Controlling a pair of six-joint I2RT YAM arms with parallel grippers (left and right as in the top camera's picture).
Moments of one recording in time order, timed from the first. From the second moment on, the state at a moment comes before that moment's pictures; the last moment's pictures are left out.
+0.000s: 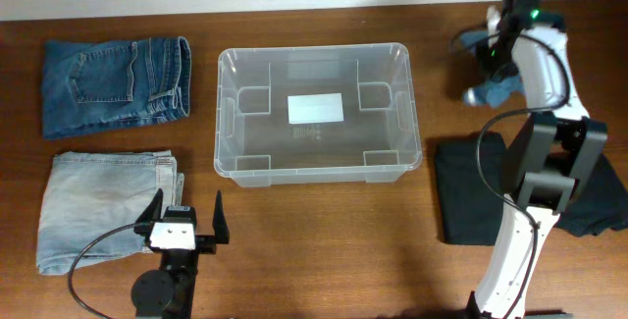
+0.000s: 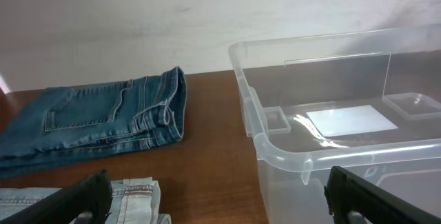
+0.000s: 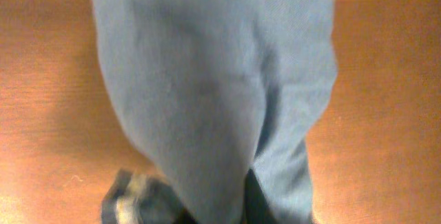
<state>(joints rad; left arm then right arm) -0.06 0.01 0.02 -0.08 -0.01 0.07 -0.20 2.36 2.19 -1.05 0.13 -0.18</state>
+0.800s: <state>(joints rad) -0.06 0.01 0.02 -0.08 -0.01 0.07 0.18 2.27 3.11 -1.69 -0.06 0.19</state>
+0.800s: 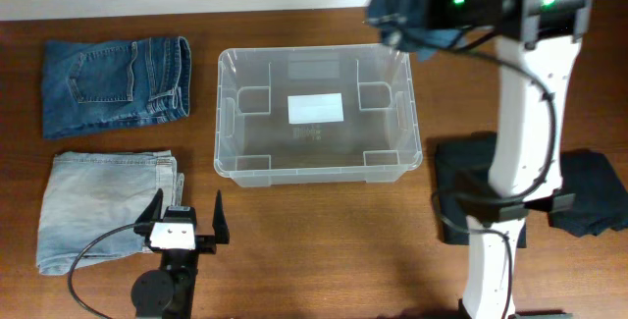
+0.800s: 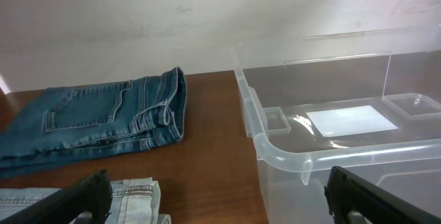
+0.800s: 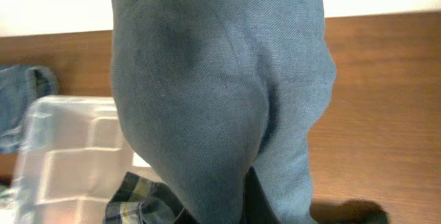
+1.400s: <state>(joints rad) -0.06 0.01 0.02 -0.08 -0.01 0.07 0.67 2.27 2.68 -1.58 0.43 0.50</state>
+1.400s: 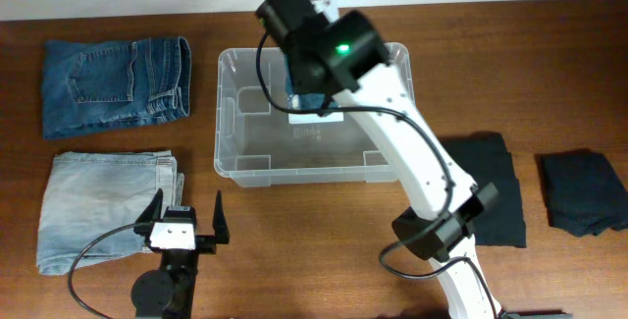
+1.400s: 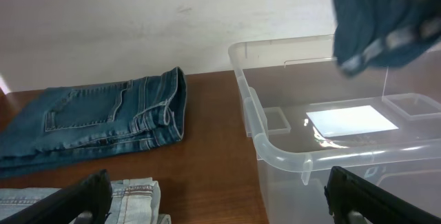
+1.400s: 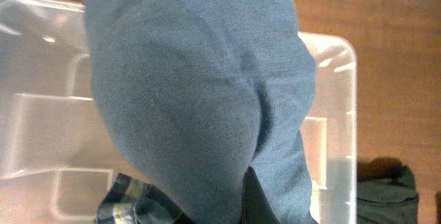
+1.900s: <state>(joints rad) -0.06 0.01 0.02 -0.08 -0.01 0.07 0.66 2.27 2.26 -1.18 0.31 0.57</state>
